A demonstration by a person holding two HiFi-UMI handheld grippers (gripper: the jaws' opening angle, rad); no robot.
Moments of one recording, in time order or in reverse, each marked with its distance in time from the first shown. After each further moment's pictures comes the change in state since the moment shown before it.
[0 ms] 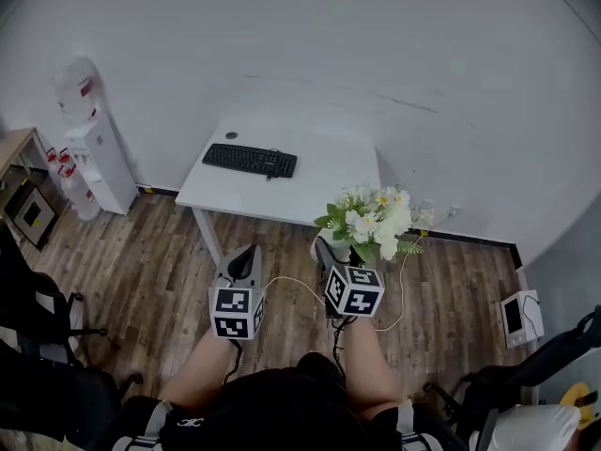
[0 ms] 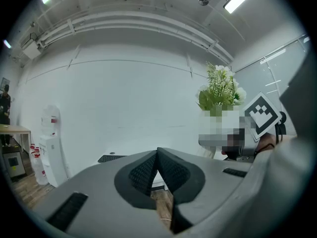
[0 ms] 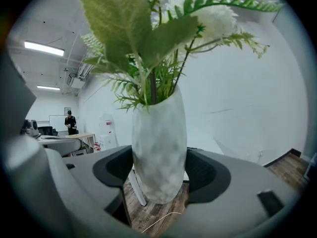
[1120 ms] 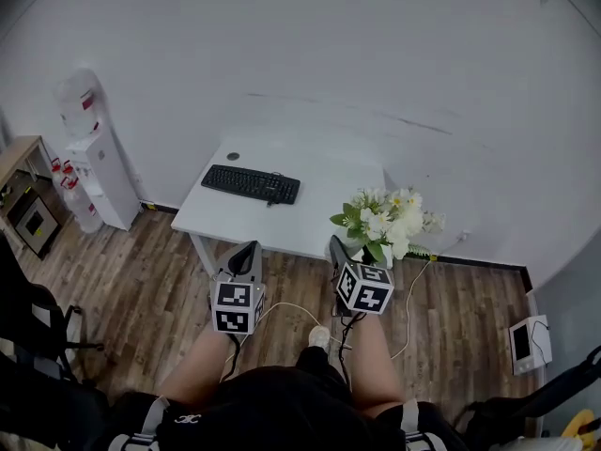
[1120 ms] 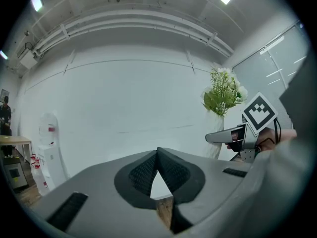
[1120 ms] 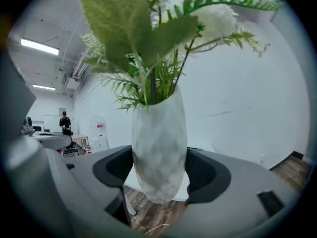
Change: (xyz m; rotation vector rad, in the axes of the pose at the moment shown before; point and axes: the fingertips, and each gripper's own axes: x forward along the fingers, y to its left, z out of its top) left arm 0.120 0.029 0.016 0.069 -0.023 0.045; right arm 0.110 -0.082 0.028 0.004 -0.034 -0.035
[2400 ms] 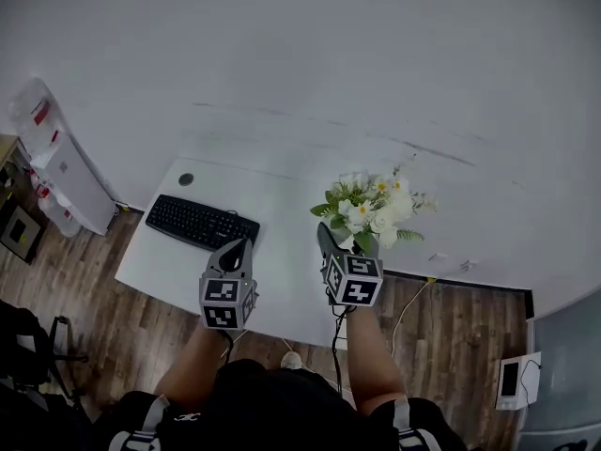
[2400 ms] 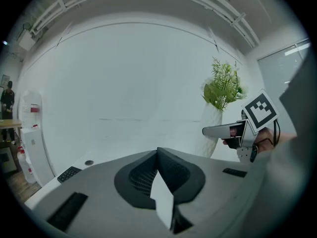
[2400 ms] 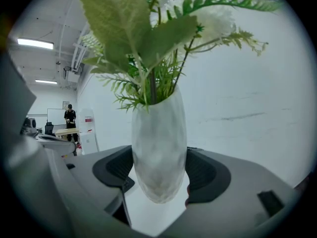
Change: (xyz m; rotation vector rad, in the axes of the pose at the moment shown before) left arm 0.443 -0.009 0.015 -0.125 0.149 0.033; right arm 0.385 -0.218 0.094 -0.070 0.067 0.081
